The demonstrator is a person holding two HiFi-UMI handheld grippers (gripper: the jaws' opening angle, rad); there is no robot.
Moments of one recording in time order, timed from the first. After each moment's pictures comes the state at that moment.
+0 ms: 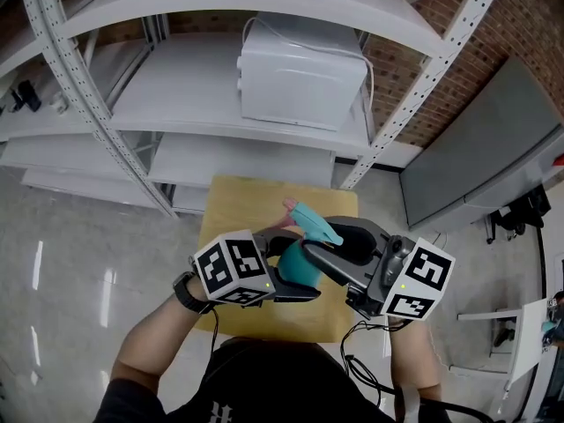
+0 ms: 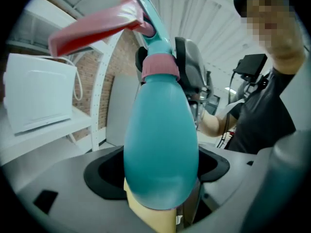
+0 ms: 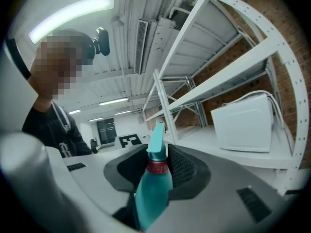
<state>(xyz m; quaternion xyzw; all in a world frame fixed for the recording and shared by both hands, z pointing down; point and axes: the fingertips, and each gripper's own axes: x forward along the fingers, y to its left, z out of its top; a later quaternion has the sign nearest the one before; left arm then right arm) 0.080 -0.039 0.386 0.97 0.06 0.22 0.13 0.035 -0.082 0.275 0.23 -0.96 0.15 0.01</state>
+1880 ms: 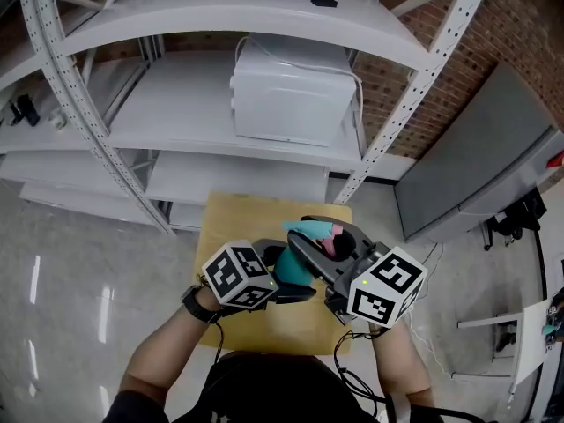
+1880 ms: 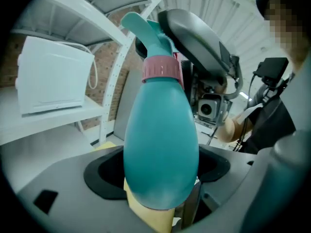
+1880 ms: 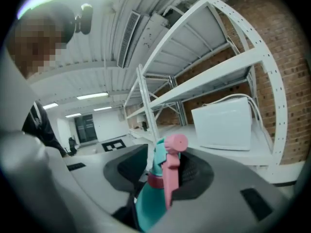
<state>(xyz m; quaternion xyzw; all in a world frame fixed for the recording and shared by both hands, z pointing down) 0.086 -0.064 0.417 0.95 0.00 0.24 0.18 0.037 -0.118 0.296 0.34 -0.93 0.16 0.04</state>
